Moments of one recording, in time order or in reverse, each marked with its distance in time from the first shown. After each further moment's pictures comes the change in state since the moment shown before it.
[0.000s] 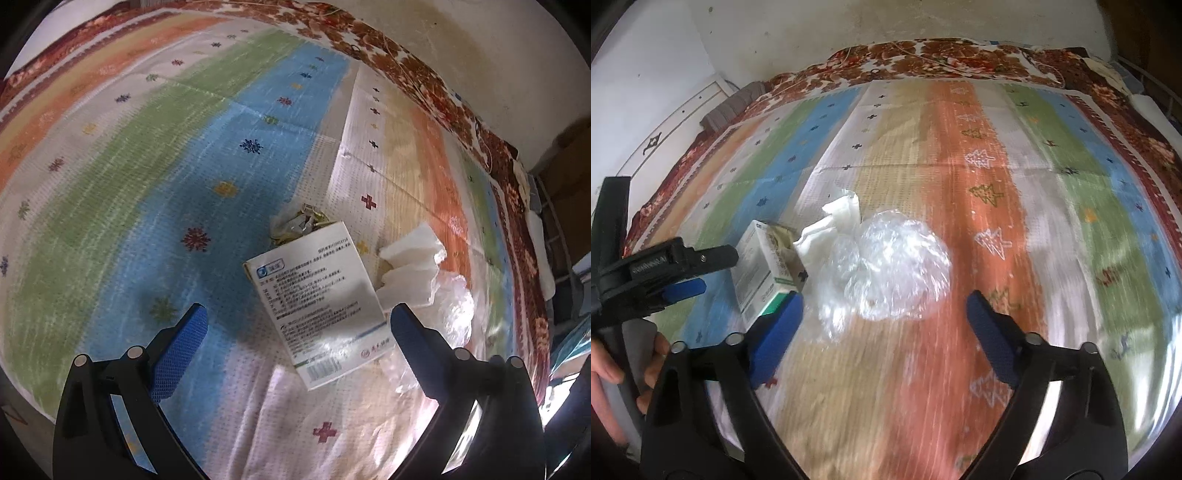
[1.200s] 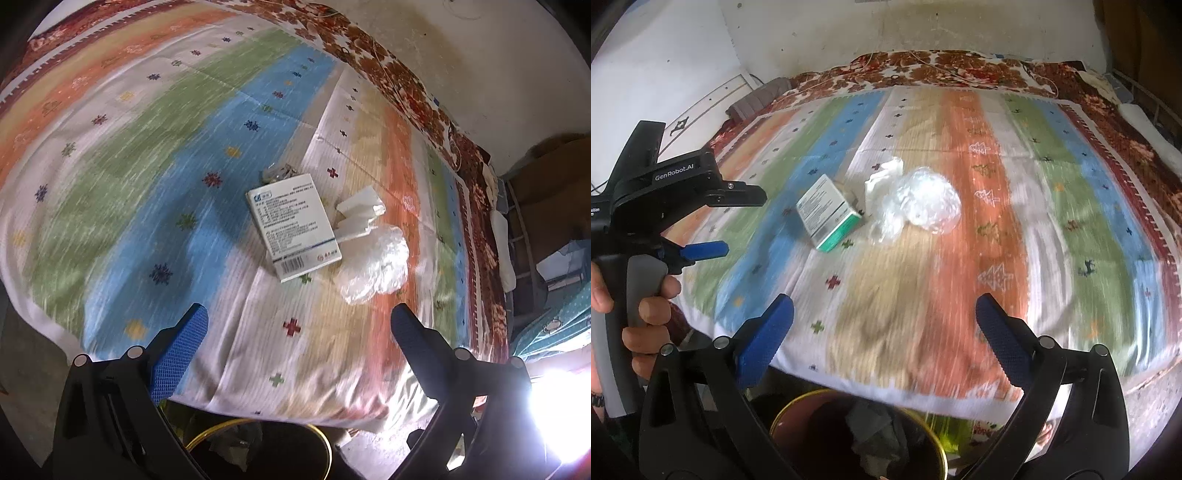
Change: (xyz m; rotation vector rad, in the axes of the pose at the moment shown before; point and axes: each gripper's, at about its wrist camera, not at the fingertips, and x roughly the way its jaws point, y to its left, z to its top) left arm -0.086 0.004 -0.049 -0.058 0.045 -0.105; right arm -0.117 0.044 -0.076 -0.033 -0.014 0.001
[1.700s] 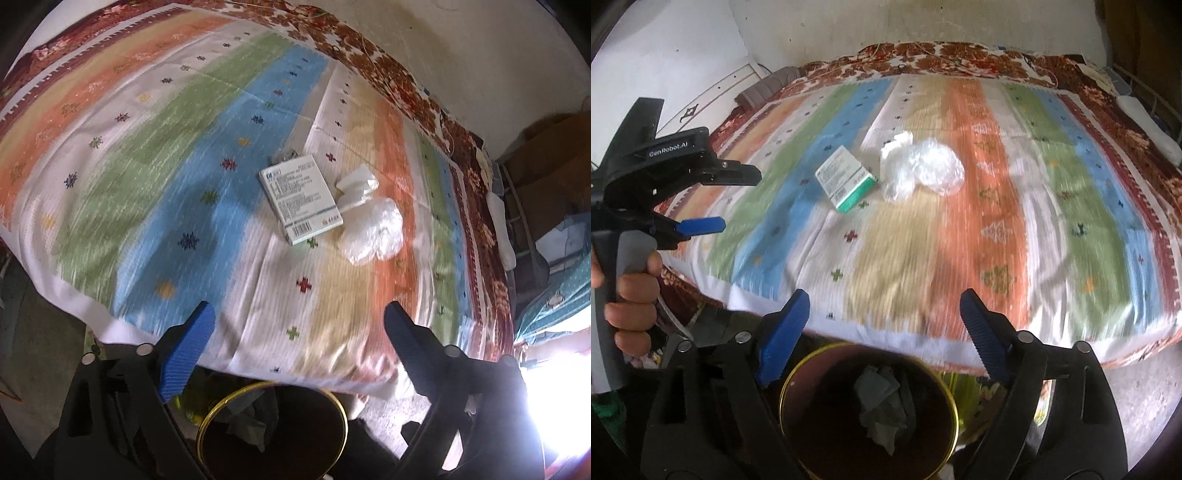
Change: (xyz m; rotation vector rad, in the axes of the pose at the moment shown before) left arm -0.040 0.008 -0.035 0.050 0.002 0.014; right arm -0.037 0.016 -0.044 -0.017 0.034 0.013
